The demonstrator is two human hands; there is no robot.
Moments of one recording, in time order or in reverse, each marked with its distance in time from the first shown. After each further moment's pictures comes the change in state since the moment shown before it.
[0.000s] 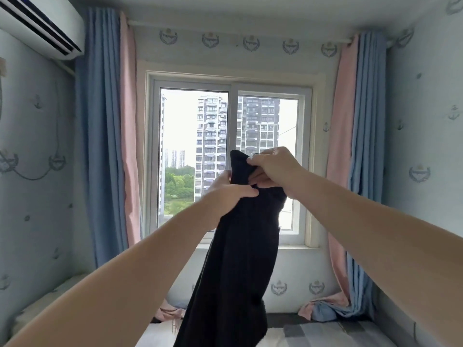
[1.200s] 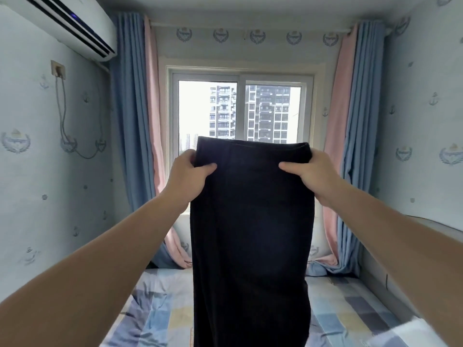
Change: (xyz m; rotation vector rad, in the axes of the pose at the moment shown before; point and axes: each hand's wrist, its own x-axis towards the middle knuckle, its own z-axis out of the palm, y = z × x) left_hand -0.266 0.077 -0.004 0.216 0.410 0.235; right_hand -0.255 -0.044 -0.103 0.180 0.060 -0.088
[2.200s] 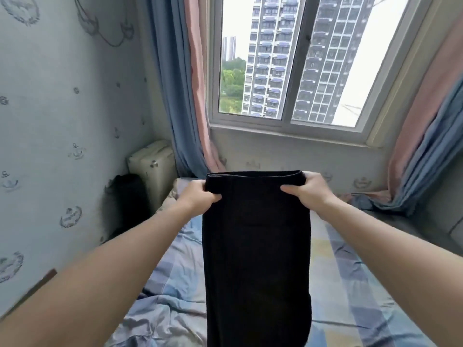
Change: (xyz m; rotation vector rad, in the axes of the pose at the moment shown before) left_hand -0.029 -0.349 -0.077 0.277 -0.236 -0.681; right_hand -0.005 0.306 0.197 -0.268 -0.319 0.486
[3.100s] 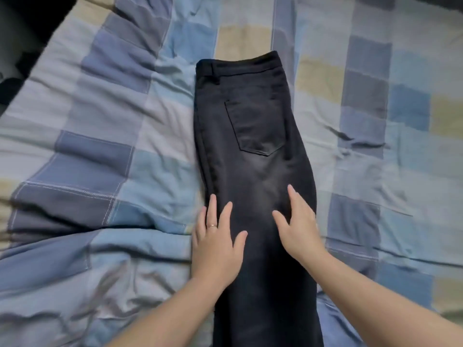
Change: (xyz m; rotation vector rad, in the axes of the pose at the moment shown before) left_hand 0.146 -0.587 0.277 0.576 -0.213 -0.373; right_hand 0.110 0.581 0.393 -0.465 -0.341 0.496
